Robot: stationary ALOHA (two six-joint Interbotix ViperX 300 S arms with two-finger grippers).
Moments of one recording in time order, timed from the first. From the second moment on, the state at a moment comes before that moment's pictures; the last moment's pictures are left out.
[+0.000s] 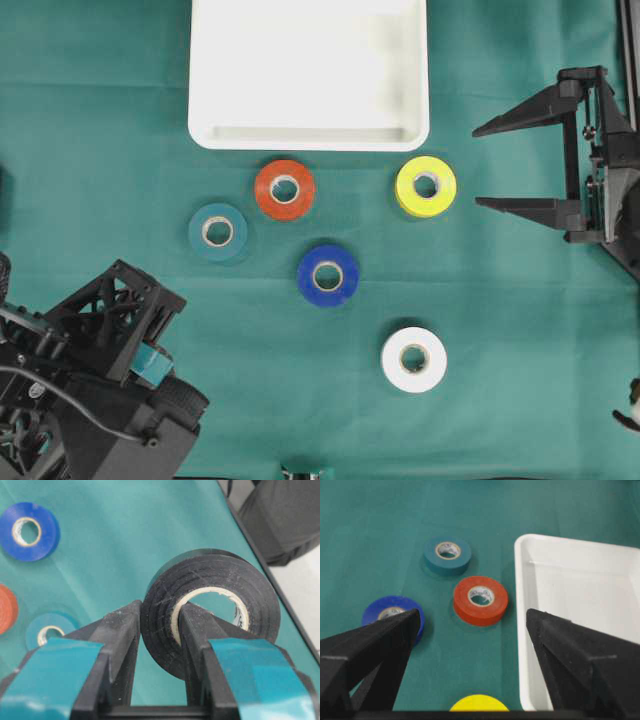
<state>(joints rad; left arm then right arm) -0.50 -0.15 0.01 0.01 1.20 0.05 -0.01 -0.85 1.12 0.00 0.02 0.03</state>
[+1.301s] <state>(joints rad) -0.10 -0.15 0.01 0.01 1.20 0.05 -0.01 -0.85 1.12 0.00 0.06 0.04</state>
